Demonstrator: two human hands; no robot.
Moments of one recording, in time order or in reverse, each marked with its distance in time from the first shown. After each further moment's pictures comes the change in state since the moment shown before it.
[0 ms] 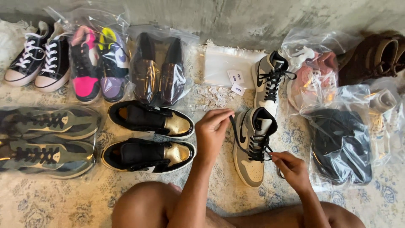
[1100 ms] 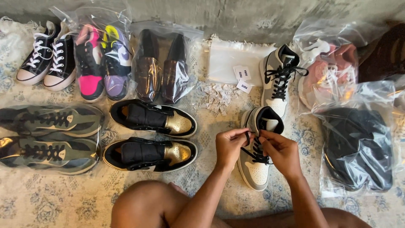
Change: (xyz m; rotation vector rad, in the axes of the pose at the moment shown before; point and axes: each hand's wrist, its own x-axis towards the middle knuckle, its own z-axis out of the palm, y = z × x) left_hand -0.050 -0.005 0.054 -0.503 0.032 -0.927; right_hand 0.047 -0.080 0.050 0.074 0.087 -0.067
